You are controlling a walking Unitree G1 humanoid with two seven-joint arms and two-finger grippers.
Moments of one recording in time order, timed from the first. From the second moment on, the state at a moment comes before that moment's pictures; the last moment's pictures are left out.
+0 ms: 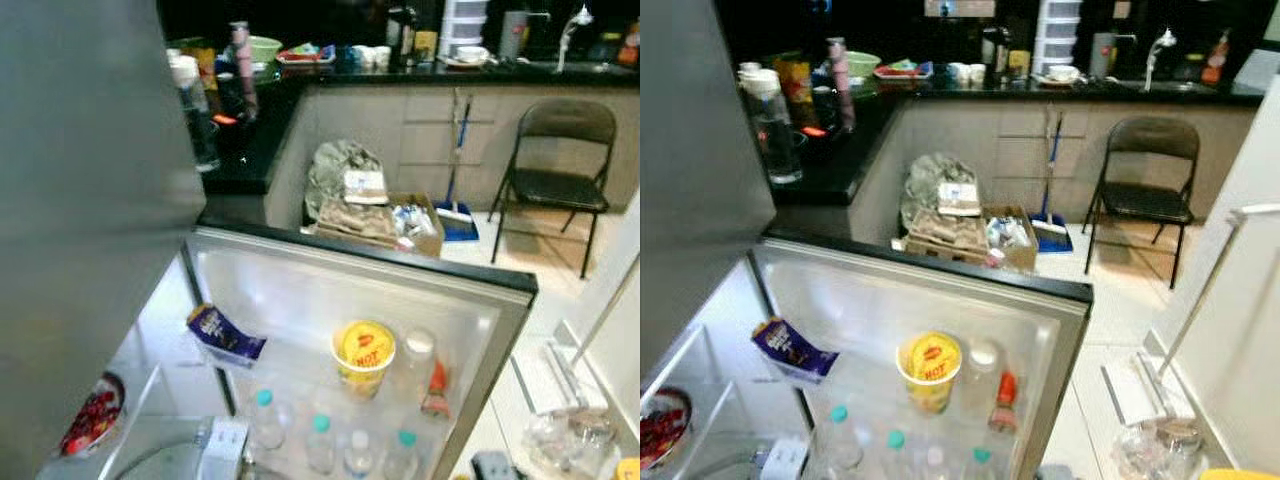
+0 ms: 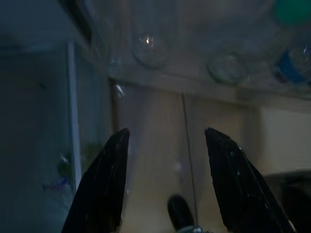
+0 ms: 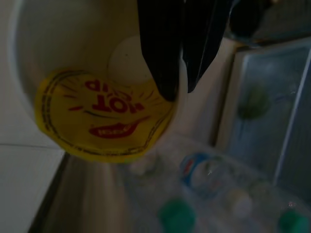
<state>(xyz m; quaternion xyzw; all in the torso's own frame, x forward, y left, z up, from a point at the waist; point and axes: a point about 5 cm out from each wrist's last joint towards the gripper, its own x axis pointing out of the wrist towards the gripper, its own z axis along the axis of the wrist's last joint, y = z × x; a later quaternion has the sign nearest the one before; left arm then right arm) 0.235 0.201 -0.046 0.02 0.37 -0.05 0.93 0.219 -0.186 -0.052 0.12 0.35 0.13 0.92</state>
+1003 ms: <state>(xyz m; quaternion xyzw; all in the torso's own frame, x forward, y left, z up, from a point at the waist) 0.225 0.203 -0.054 0.01 0.39 -0.05 0.92 0.250 -0.162 -0.018 -0.06 0.28 0.33 0.90</state>
